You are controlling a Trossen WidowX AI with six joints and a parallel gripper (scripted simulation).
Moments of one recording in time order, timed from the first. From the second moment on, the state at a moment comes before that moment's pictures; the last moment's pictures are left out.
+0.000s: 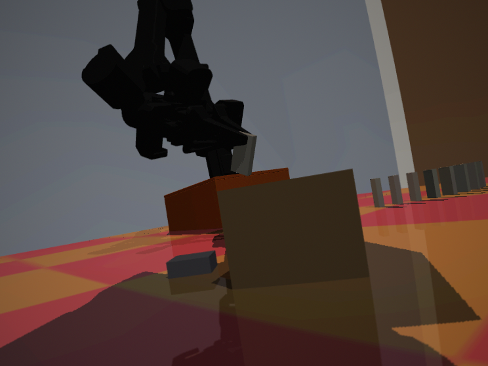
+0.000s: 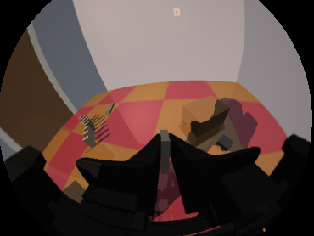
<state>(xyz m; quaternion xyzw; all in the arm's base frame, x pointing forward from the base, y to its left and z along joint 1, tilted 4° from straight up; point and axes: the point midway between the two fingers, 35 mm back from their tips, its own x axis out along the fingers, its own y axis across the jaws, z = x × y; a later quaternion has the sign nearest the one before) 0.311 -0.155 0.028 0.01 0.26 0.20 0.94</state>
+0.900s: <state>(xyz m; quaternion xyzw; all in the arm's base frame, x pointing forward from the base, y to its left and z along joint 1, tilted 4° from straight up) 0.257 -0.144 0.052 -0.02 0.03 0.23 0.97</state>
